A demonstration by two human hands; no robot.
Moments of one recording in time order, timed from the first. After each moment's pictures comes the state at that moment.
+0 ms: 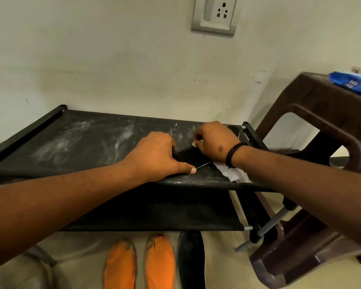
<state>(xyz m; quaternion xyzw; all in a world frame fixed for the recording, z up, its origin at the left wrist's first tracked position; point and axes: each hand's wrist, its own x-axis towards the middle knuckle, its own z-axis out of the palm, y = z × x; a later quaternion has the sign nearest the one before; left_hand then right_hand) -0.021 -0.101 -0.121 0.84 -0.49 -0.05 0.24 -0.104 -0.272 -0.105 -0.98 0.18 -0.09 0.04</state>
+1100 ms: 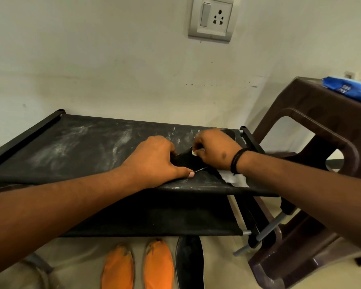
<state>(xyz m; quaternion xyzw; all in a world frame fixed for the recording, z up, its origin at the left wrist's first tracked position) -0.026 -0.097 -0.116 0.84 -0.49 -0.02 0.22 -0.118 -0.269 -0.099 -0.99 0.14 -0.06 0.06</state>
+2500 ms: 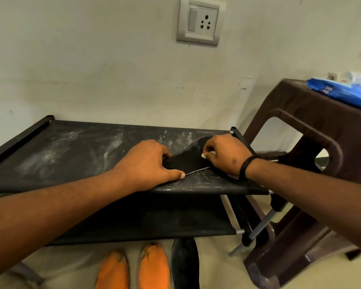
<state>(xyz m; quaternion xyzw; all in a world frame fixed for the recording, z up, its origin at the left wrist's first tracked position) -0.023 -0.101 -0.118 0.82 -0.52 -0.02 0.23 -0.151 -0.293 -0.102 -0.97 0.21 -0.07 0.07</state>
